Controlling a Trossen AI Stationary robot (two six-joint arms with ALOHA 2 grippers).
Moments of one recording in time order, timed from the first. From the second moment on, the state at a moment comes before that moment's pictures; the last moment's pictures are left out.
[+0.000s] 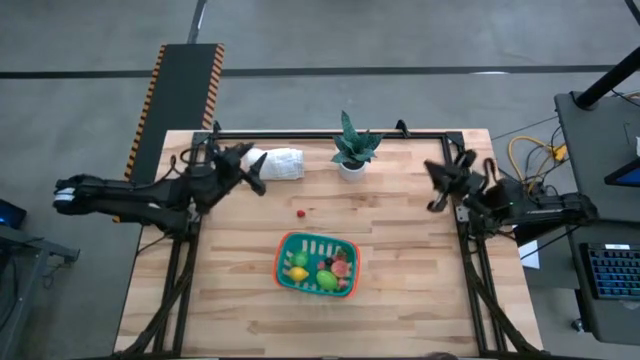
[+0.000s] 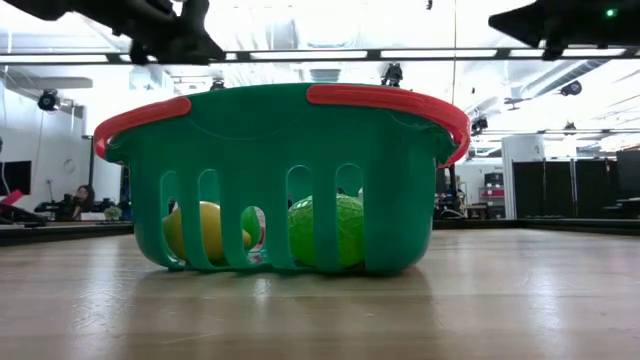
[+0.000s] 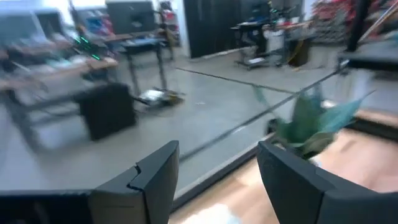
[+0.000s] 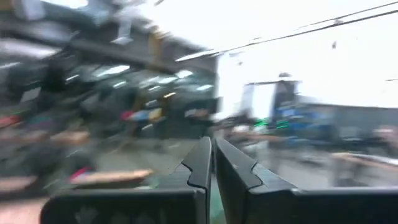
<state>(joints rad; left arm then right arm) 0.01 0.81 0.60 0.16 -0.90 0.02 0.04 0.24 0.17 0.48 0.52 -0.35</state>
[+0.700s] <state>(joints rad) 0.23 1.23 1.01 -0.61 0.02 -0.16 0.04 0.27 0.17 0.73 0.73 -0.06</state>
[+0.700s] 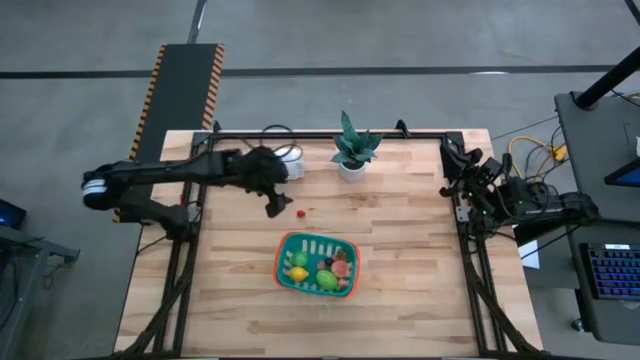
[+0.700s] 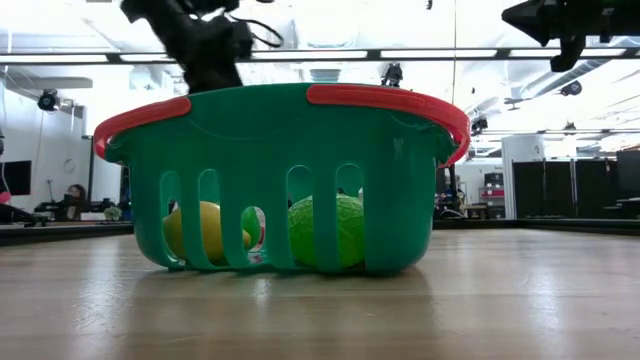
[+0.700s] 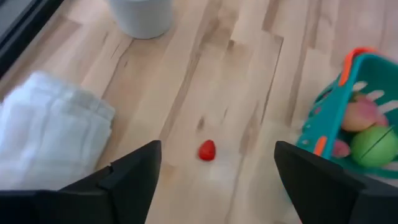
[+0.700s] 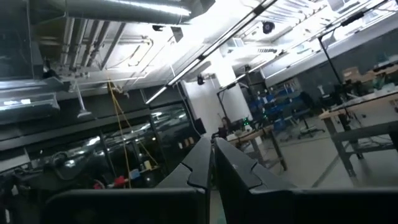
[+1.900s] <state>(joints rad) 0.21 1.65 1.14 -0.64 0.07 0.38 0.04 0.27 0.17 0.71 0.73 0.01</state>
